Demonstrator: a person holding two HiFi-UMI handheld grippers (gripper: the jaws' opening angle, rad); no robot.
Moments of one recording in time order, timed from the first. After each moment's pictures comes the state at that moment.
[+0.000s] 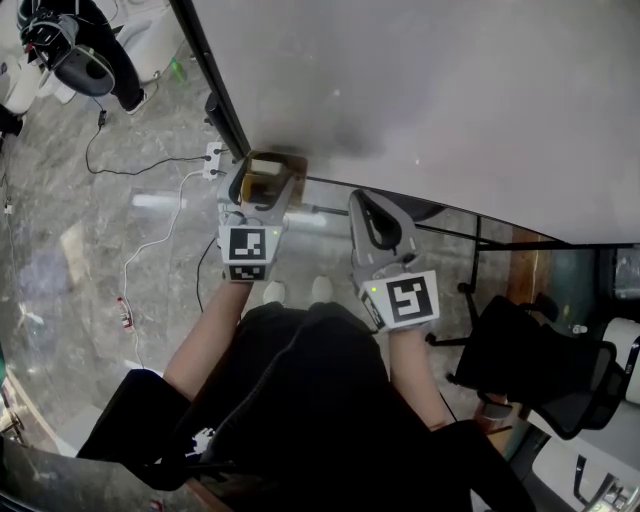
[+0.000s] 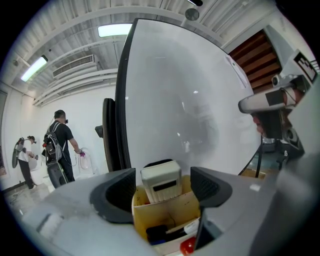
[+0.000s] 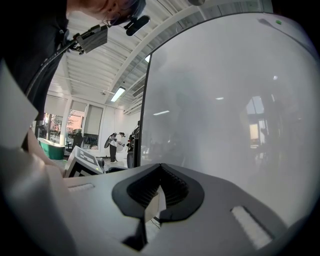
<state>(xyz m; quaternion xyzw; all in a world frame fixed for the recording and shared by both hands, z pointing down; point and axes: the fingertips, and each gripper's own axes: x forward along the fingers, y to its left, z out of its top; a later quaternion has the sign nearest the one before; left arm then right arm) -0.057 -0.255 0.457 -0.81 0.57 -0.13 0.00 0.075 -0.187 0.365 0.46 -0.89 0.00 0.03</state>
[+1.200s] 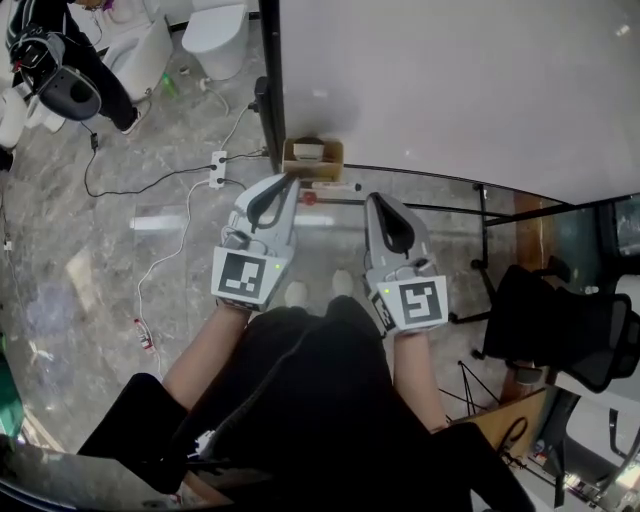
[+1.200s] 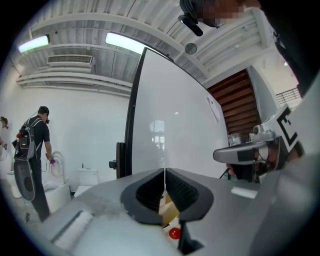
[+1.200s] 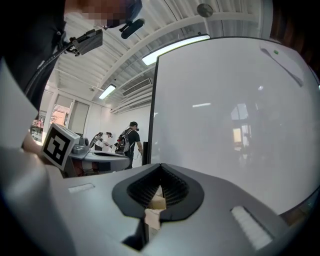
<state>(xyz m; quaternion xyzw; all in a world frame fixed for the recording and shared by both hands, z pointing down) -0.094 -0.171 0.369 -0.90 0.44 -0.02 0.01 0.014 -0.130 0.357 0.54 -0.84 0.00 0.02</state>
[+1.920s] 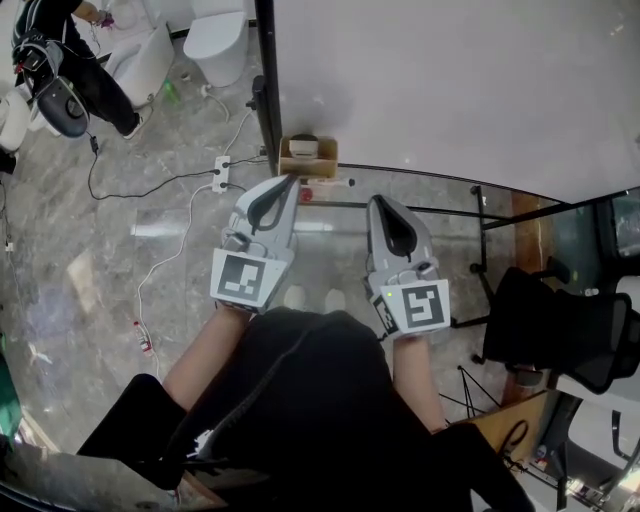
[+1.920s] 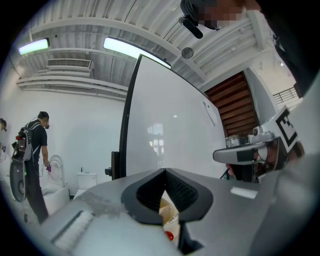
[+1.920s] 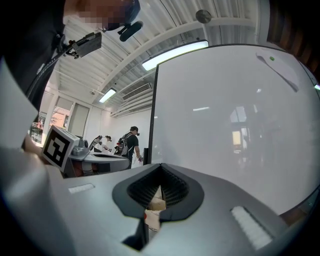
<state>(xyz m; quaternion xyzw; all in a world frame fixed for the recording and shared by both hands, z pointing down) -0.084 -0.146 0.352 -0.90 0.44 -0.01 0.02 0.025 -0.105 0.341 0.54 -0.84 -0.01 0.00</state>
